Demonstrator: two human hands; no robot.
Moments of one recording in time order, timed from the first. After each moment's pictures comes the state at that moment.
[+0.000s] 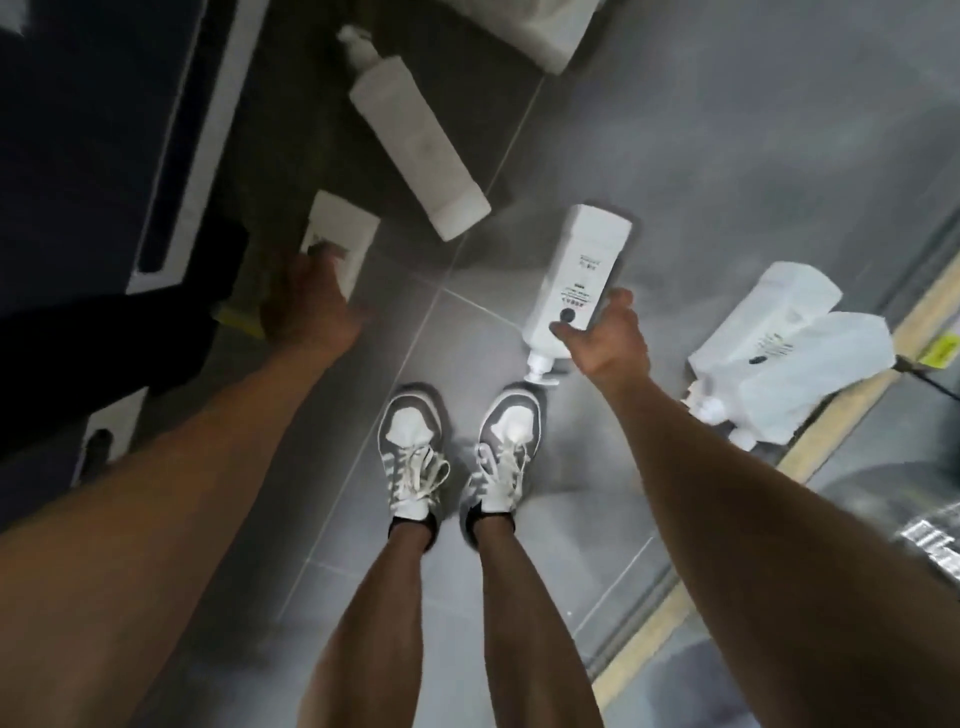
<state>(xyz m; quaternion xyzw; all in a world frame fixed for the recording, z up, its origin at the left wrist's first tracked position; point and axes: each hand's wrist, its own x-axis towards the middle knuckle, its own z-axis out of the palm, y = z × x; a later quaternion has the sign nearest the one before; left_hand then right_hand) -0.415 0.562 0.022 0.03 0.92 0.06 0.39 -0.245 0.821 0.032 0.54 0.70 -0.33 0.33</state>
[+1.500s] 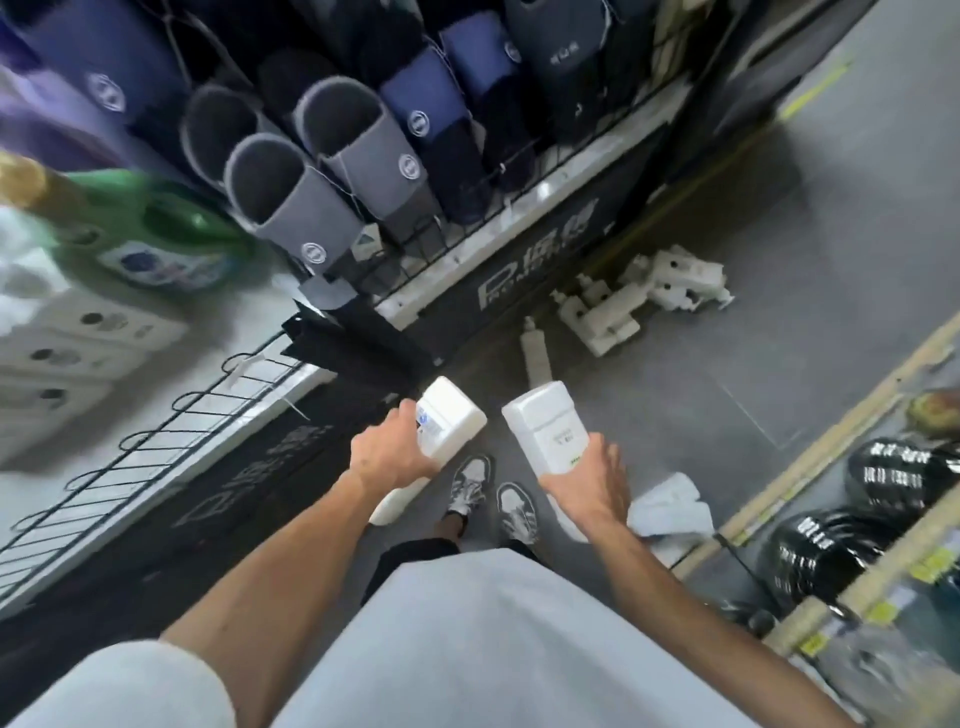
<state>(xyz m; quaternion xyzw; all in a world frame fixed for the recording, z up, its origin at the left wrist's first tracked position) -0.295 0.472 0.655 -0.05 0.91 0.08 0.40 -0.224 0.719 0.634 0.32 0.86 -0.27 0.28</state>
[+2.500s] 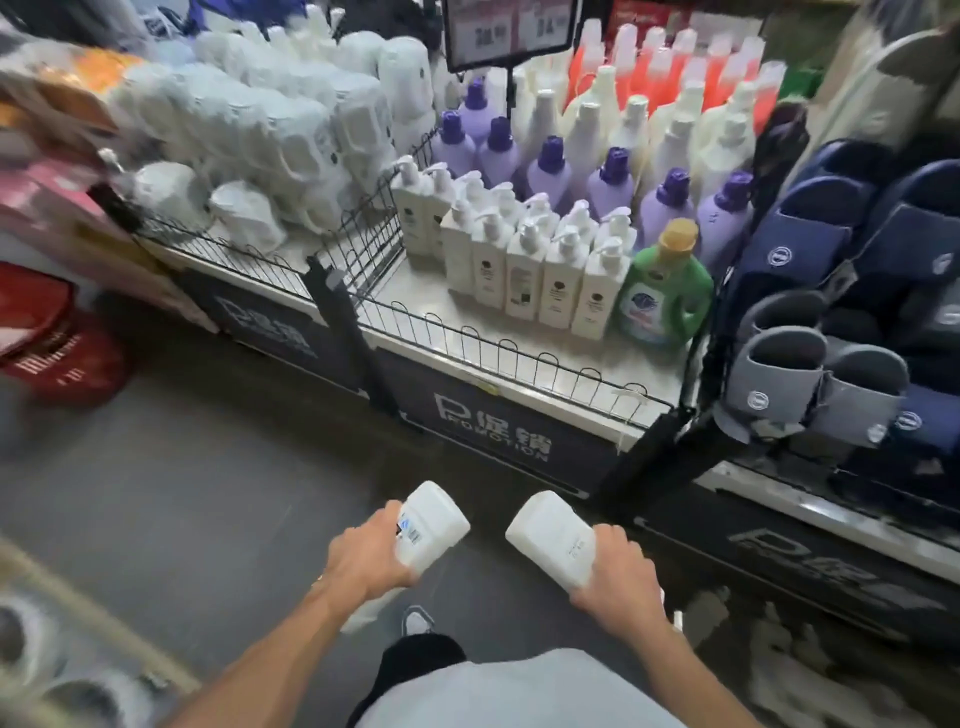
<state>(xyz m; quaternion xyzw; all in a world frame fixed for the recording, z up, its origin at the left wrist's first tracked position) 0.071 0.326 0.744 -0.53 0.79 0.23 0.20 -0.183 0.519 0.723 -0.37 0.88 -0.04 0.28</state>
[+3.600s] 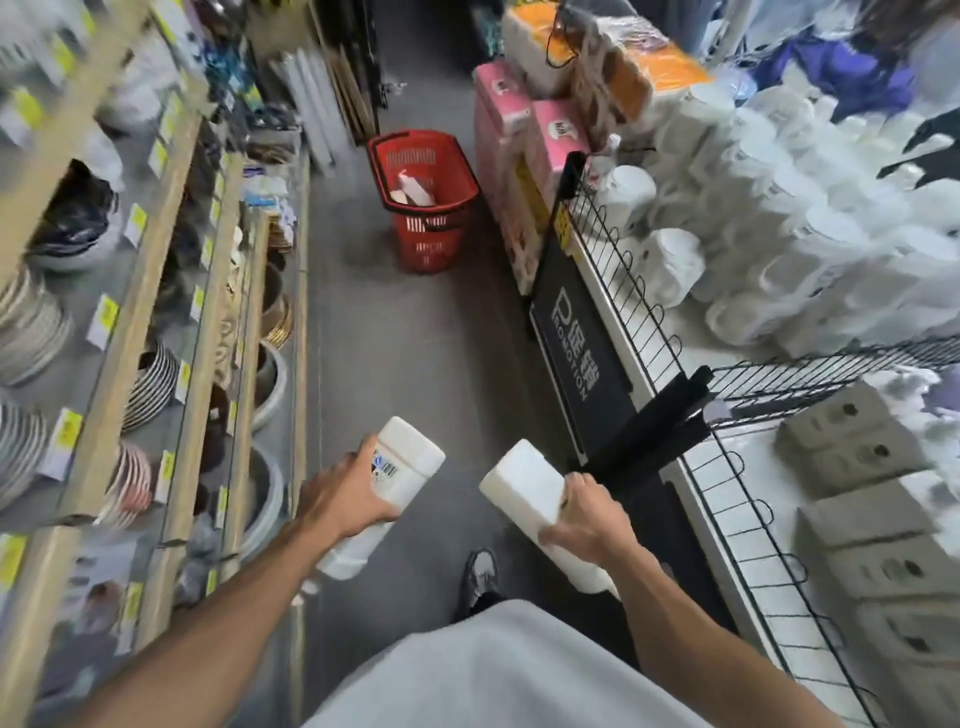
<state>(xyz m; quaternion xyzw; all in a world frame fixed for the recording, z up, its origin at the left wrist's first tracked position) 0.404 0.156 0.747 -0.83 0.49 0.25 0.01 0.091 0.051 0.745 -0.75 0.58 0.11 0.28</state>
